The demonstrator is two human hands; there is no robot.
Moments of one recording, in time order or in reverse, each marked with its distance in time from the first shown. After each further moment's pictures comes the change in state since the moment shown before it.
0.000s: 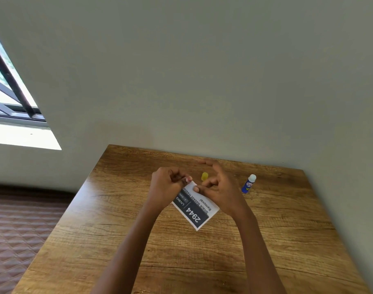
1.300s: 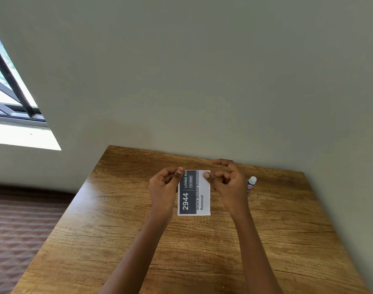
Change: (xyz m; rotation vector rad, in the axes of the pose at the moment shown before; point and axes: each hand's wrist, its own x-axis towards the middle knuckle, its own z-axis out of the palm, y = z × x) left_hand -0.006 -0.012 0.025 -0.653 0.286 -0.156; right_hand 0.008 0.017 0.002 0.238 0.372 -0.002
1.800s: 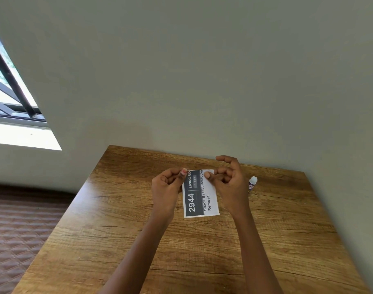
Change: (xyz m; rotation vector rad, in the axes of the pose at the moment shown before) left_hand 0.001 -0.003 0.000 -0.033 -0.074 -0.008; right_hand 0.003 -0.002 0.001 -0.069 0.040 -0.041
